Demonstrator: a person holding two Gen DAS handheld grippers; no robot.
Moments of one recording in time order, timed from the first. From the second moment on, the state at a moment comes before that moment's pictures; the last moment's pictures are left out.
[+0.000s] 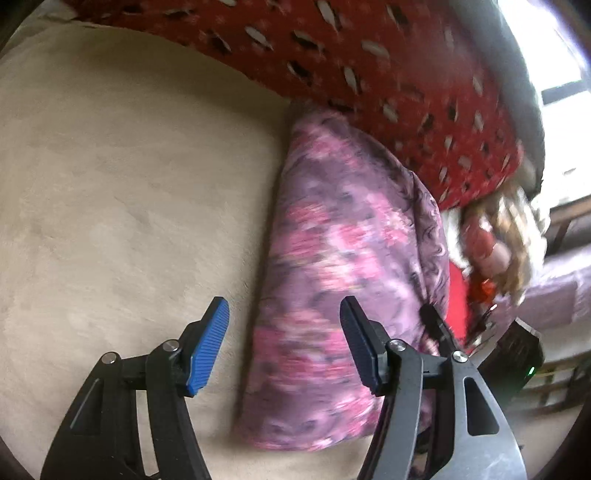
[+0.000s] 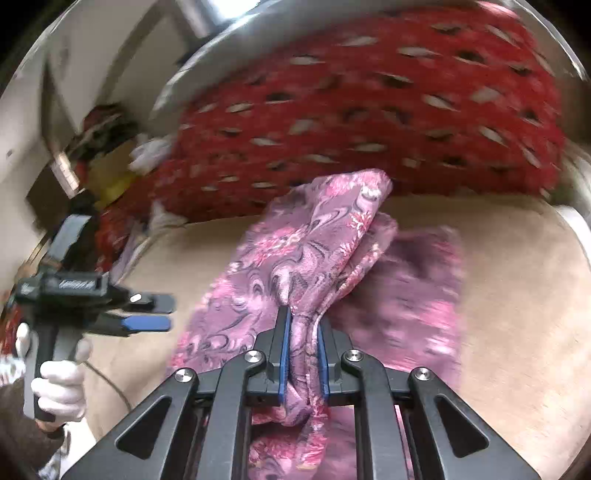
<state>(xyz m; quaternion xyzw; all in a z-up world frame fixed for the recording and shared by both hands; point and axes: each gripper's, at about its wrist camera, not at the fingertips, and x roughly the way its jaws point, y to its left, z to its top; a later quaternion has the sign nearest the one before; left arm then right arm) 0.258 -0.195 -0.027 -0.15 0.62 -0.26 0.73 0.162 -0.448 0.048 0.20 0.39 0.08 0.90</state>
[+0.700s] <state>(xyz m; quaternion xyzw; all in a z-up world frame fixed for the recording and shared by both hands) 0.268 -0.246 -0.034 -0.09 0.61 -0.26 0.74 0.217 -0.519 0.015 0.31 0.38 0.06 0.87</state>
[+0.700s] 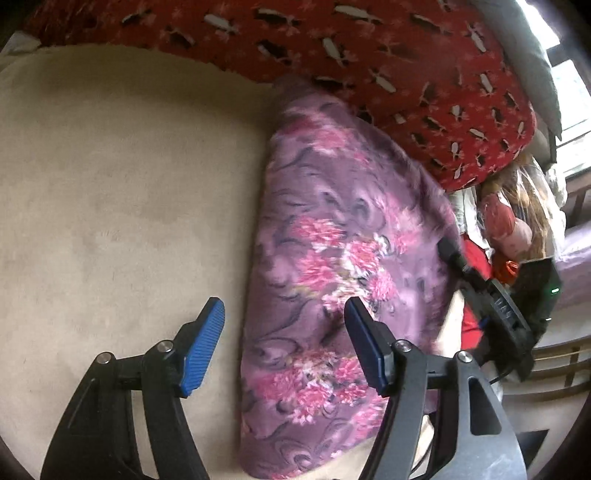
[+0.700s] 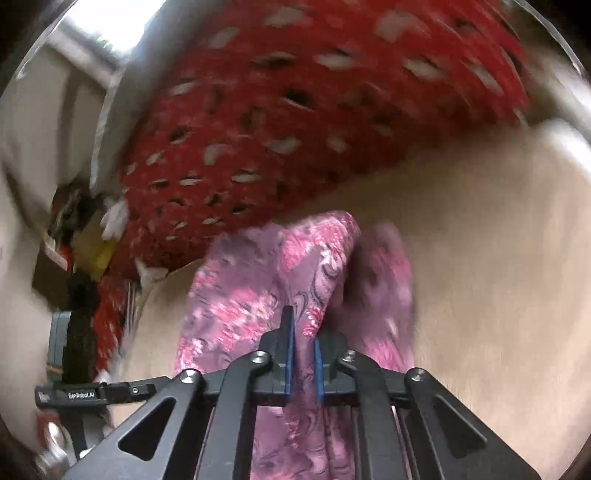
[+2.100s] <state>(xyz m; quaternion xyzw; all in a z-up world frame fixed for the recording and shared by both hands) 0.178 -0.226 -0.050 0.02 0.61 -0.21 0.76 0.091 -0.470 -0.023 0.25 0.44 0.04 0.86</state>
